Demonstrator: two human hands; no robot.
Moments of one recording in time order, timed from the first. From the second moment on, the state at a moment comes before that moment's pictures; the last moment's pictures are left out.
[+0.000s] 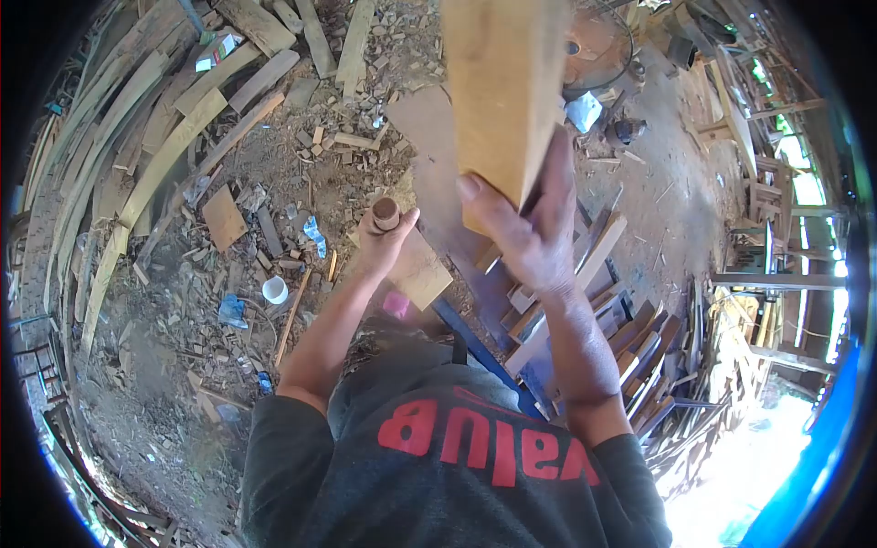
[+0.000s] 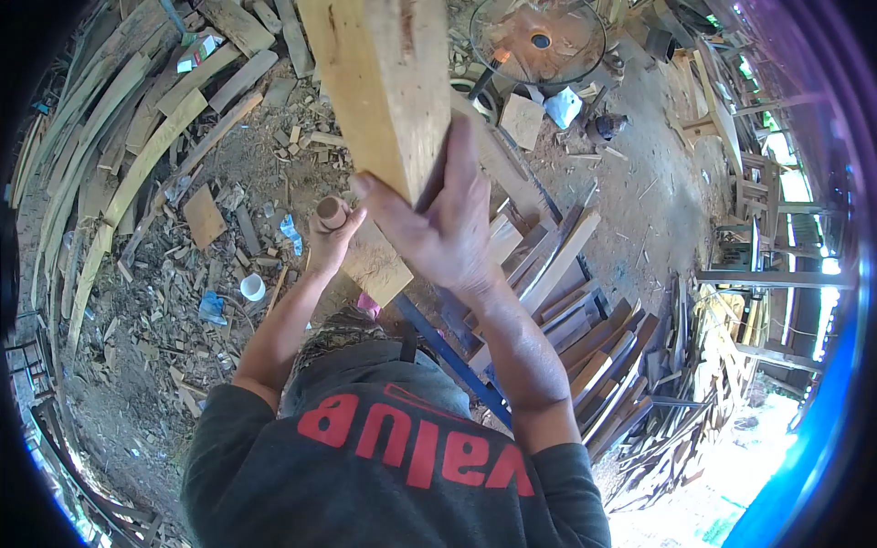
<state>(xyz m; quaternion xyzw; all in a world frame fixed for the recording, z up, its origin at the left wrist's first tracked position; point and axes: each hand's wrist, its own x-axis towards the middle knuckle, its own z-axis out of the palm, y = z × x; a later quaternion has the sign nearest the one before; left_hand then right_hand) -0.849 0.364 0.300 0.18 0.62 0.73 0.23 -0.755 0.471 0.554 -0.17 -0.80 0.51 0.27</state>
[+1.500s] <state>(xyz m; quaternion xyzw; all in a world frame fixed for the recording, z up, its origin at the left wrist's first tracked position) -0.752 0.366 0.313 0.43 0.70 0.56 0.06 -0.625 0.461 0.252 -0.36 -0.87 0.32 -0.11</state>
